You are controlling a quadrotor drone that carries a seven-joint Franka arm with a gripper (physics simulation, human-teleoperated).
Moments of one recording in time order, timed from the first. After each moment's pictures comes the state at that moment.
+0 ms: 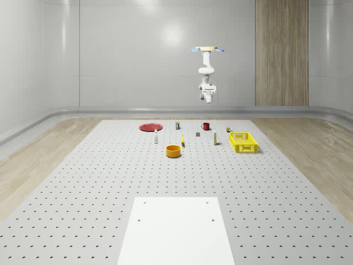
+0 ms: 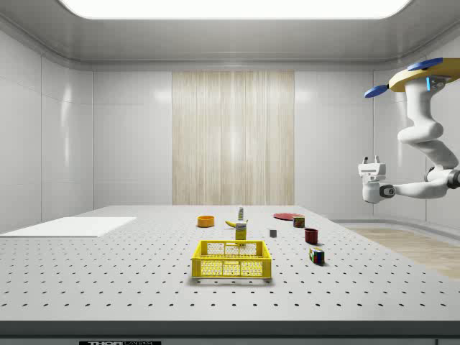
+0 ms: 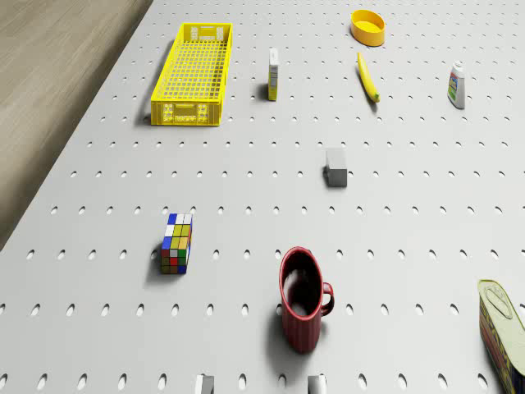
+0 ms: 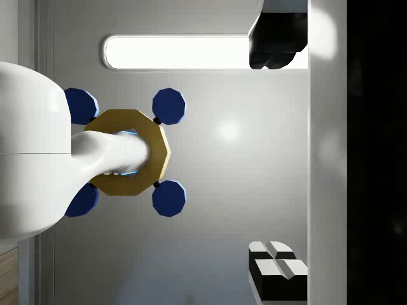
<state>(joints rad) 0.00 -0.79 0.00 -2.34 0.00 1.55 0.79</state>
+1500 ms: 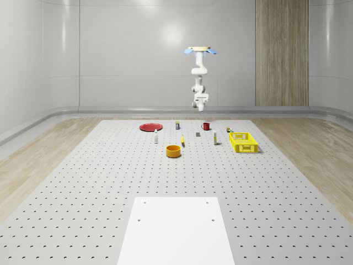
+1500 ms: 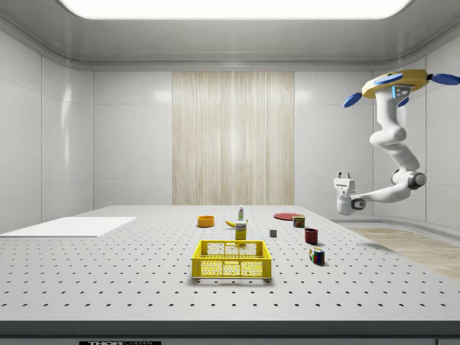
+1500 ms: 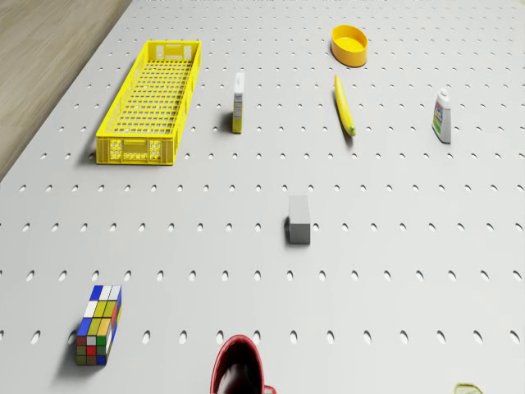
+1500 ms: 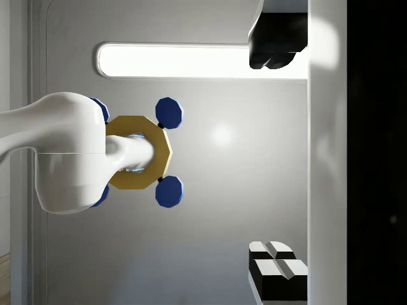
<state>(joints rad) -0.01 -0.70 0.00 -2.04 0.00 1.36 0.78</state>
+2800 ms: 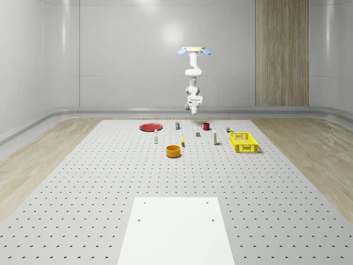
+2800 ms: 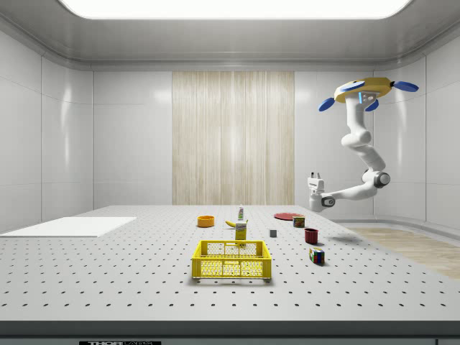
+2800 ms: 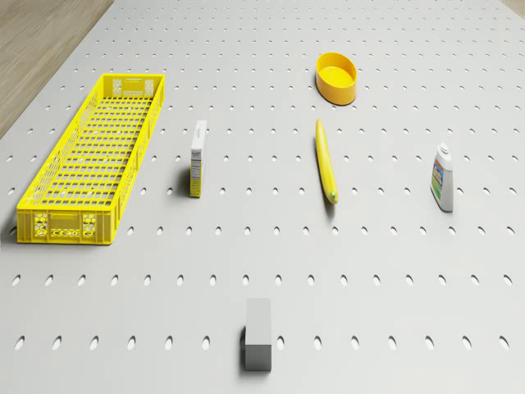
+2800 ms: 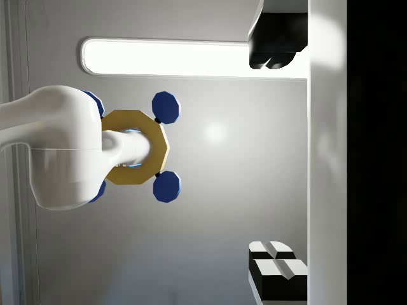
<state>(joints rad) -0.02 -0.72 0.03 -2.06 -0.03 1.38 0.79</state>
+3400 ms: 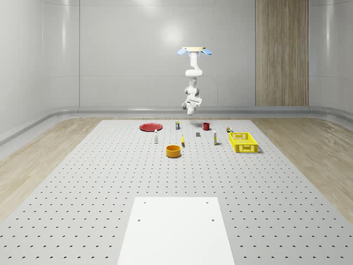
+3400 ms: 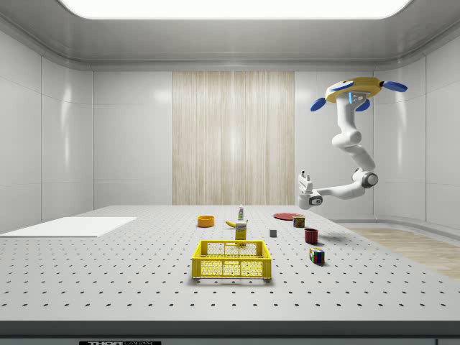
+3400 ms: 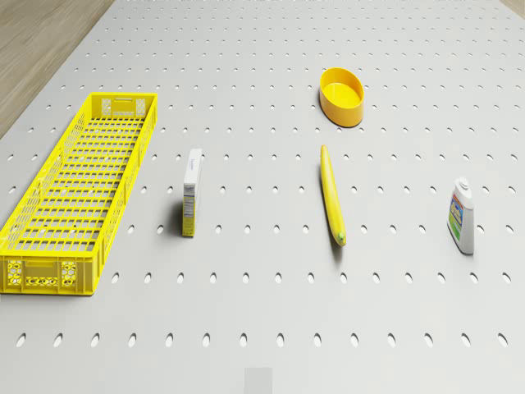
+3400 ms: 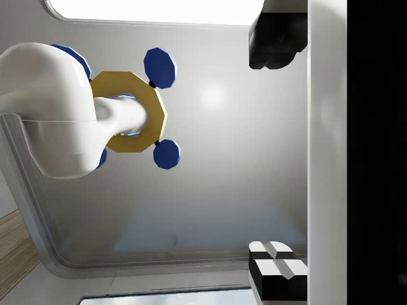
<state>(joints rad) -0.06 -0.73 0.18 -2.08 -0.24 1.40 0.81</state>
